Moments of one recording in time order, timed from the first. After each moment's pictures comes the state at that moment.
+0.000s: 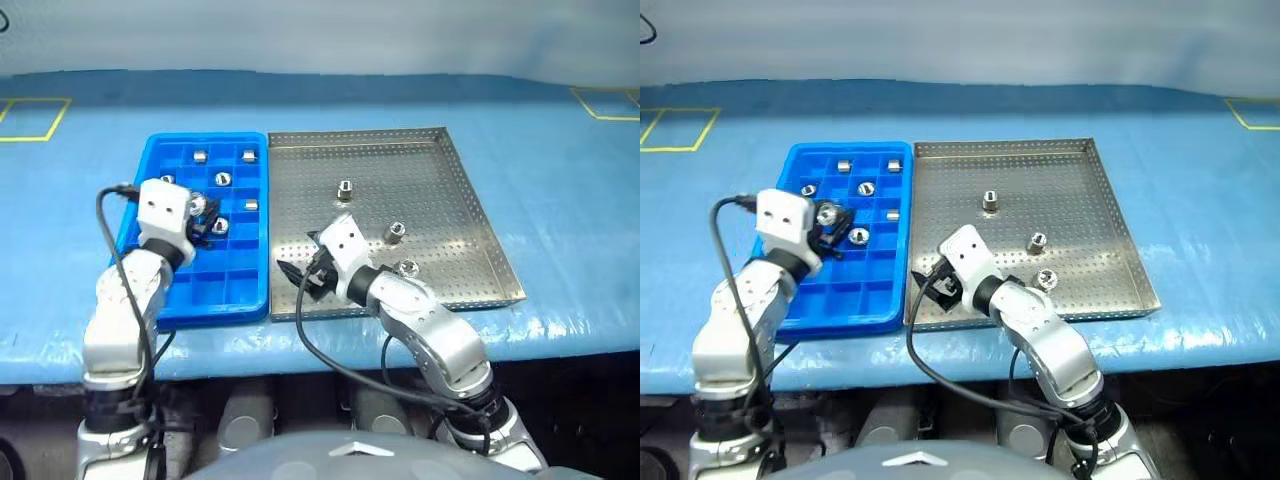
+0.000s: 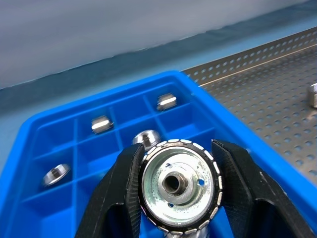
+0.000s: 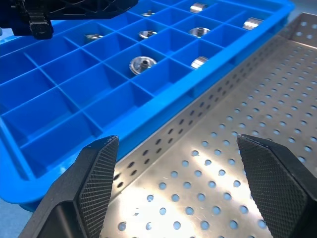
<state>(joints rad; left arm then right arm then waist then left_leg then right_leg) -0.06 0.31 0.20 -0.53 -0.07 0.69 -0.30 -0.19 -0.18 0.41 -0.50 0.17 0.79 0.35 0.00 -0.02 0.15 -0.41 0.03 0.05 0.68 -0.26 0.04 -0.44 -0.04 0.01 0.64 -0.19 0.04</state>
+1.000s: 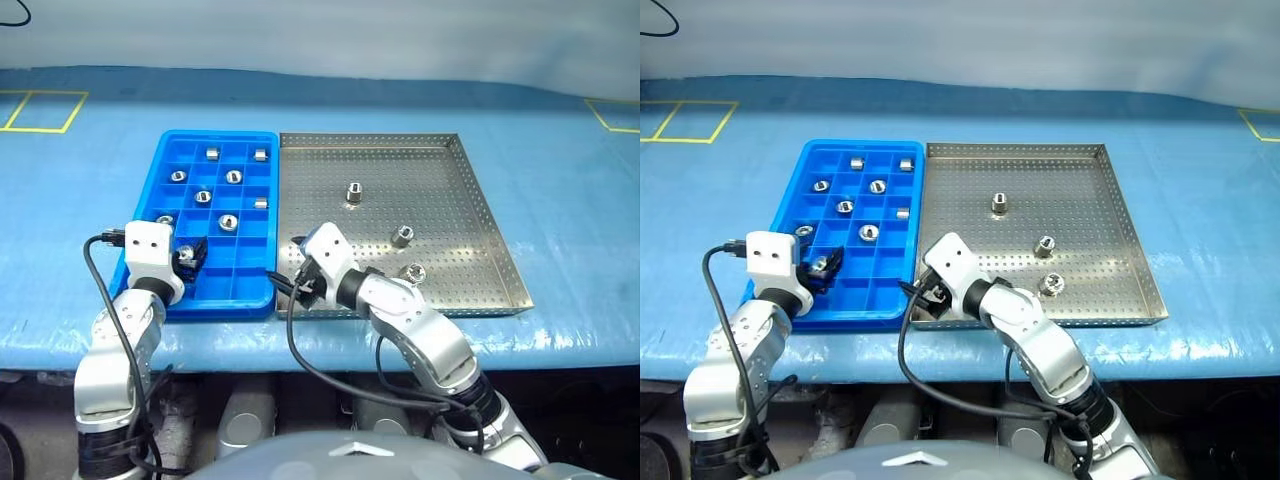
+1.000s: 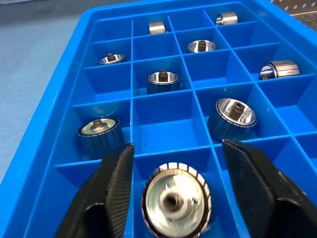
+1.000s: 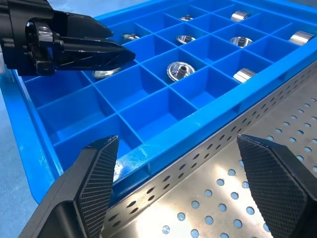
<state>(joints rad) 0.05 0.28 0.22 -0.56 -0.15 0.78 -0.21 -0.19 -0.18 0.45 -0.45 0.15 0.71 0.38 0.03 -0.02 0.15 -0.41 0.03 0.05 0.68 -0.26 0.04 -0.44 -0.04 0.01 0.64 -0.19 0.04</state>
